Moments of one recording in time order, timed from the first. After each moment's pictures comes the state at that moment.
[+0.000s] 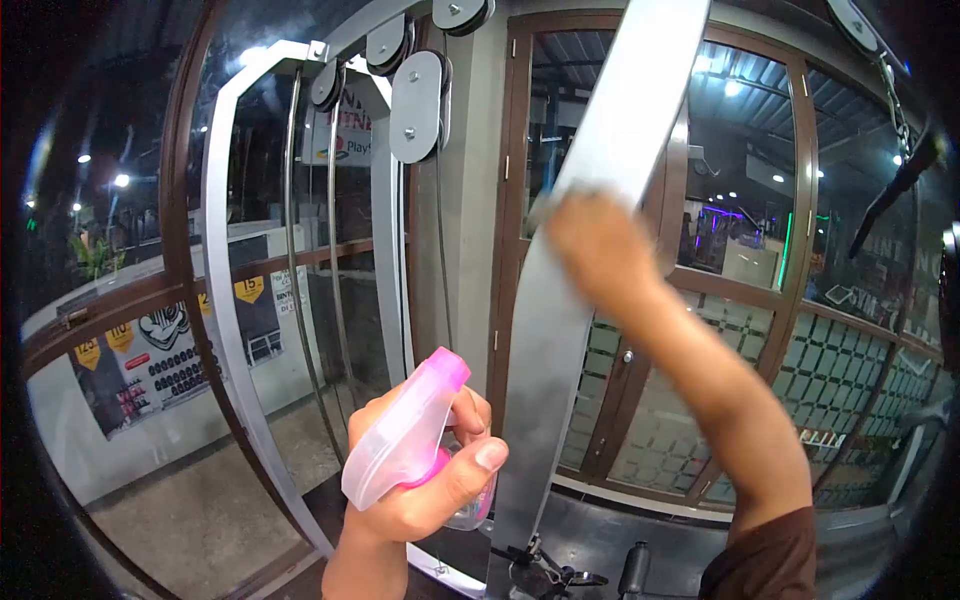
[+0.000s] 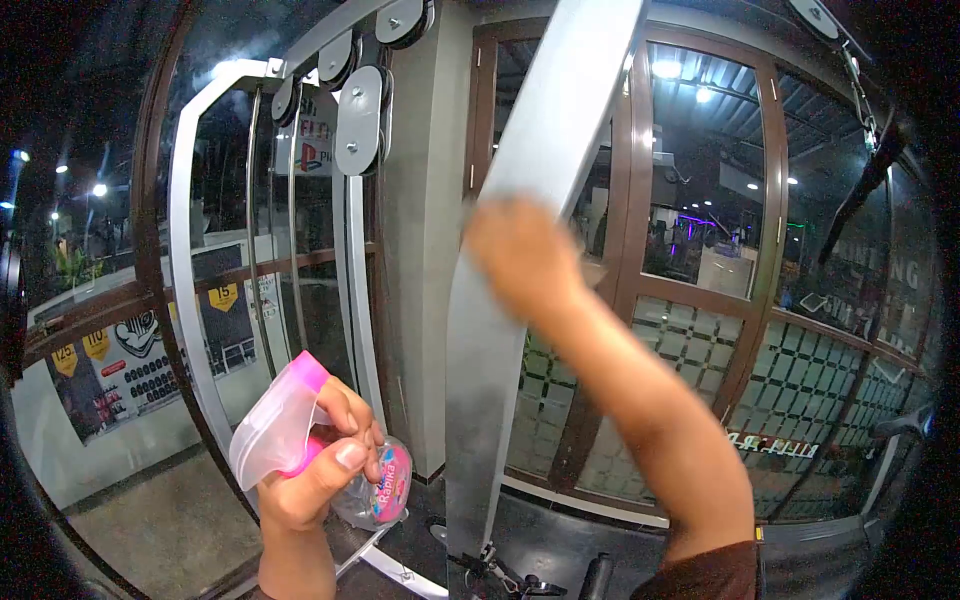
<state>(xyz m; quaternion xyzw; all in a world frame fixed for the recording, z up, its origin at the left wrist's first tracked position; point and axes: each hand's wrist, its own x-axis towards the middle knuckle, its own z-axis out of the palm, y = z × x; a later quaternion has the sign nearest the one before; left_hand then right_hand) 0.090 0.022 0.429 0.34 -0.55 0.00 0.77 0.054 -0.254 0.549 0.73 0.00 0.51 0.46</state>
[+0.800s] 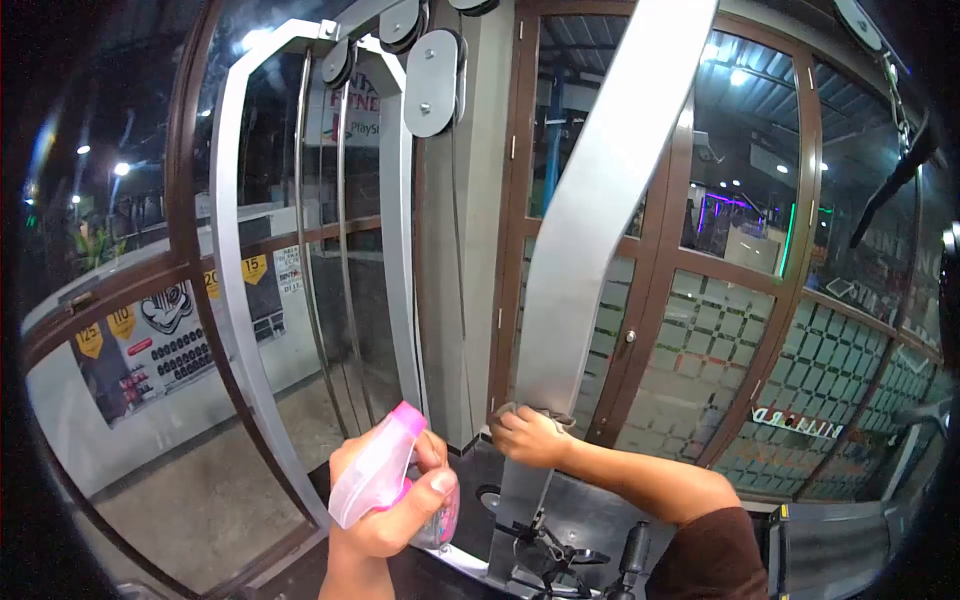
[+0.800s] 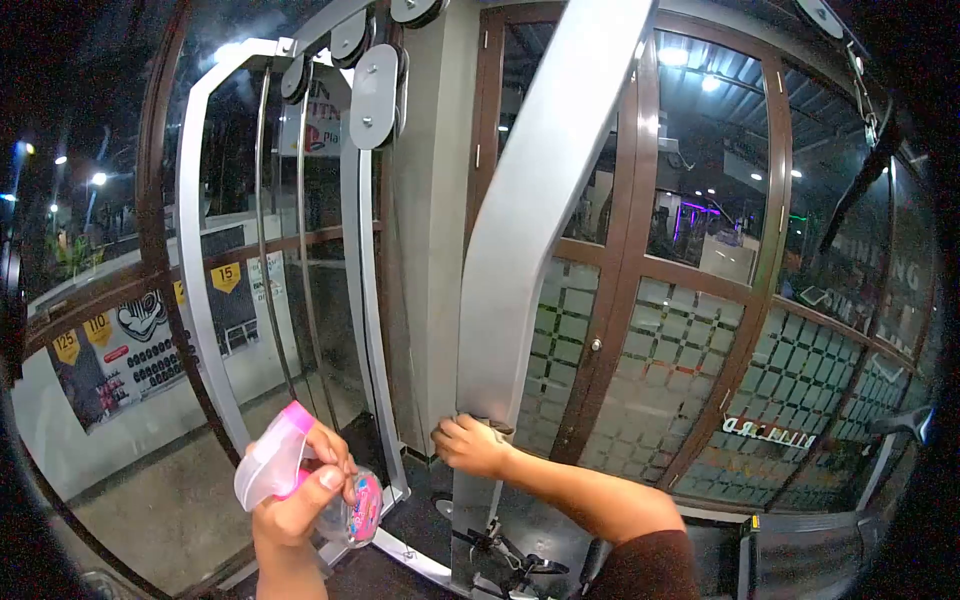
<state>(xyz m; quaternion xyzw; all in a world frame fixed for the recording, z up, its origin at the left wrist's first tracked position) 0.098 0.078 0.370 0.40 -0.49 -0.03 0.77 0.088 -0.246 0.243 0.86 0.25 0.27 0.36</state>
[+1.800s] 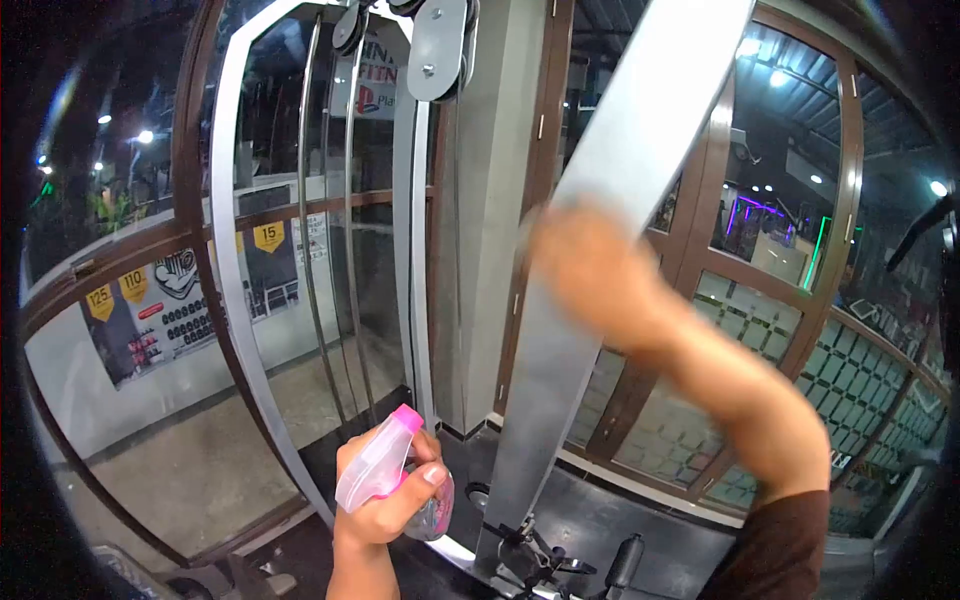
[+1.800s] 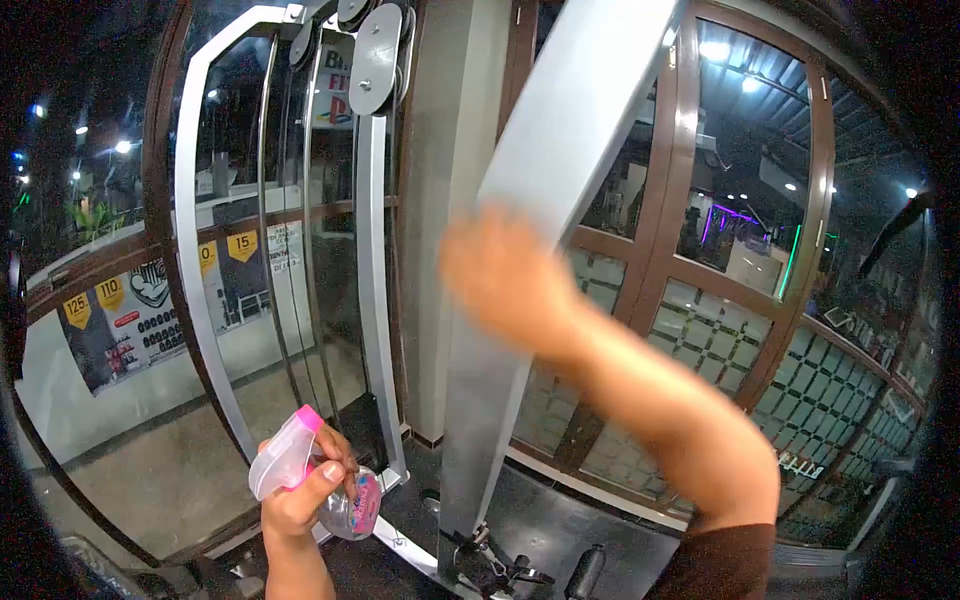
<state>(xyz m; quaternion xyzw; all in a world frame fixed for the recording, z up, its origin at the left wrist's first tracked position) 0.112 0.011 0.331 0.43 -0.42 -0.05 0.80 0.079 -0.276 0.491 0.64 0.14 0.48 0.59</state>
